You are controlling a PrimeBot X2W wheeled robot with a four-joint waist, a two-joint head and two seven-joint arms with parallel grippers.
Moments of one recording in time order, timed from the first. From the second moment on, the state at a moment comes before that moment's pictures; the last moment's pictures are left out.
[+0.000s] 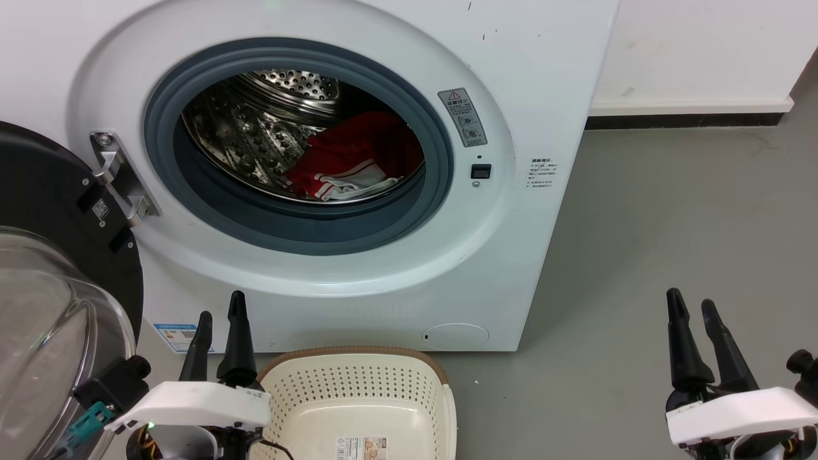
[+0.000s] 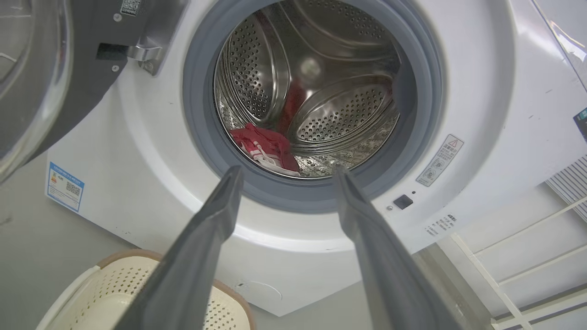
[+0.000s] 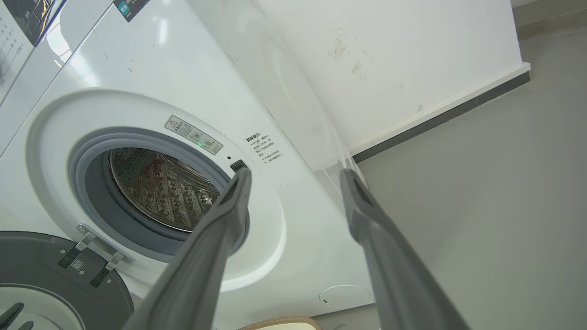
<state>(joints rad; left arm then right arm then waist) -0.03 0.05 0.01 0.05 -0.74 0.03 -0.09 0.02 -0.05 -0.06 0.02 0.61 0.13 -0.09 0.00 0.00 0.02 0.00</state>
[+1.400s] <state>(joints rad) 0.02 0.05 -0.03 0.00 -0.31 0.07 -0.20 0.08 -0.05 -0.05 -0.10 0.19 0.13 -0.20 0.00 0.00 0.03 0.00</state>
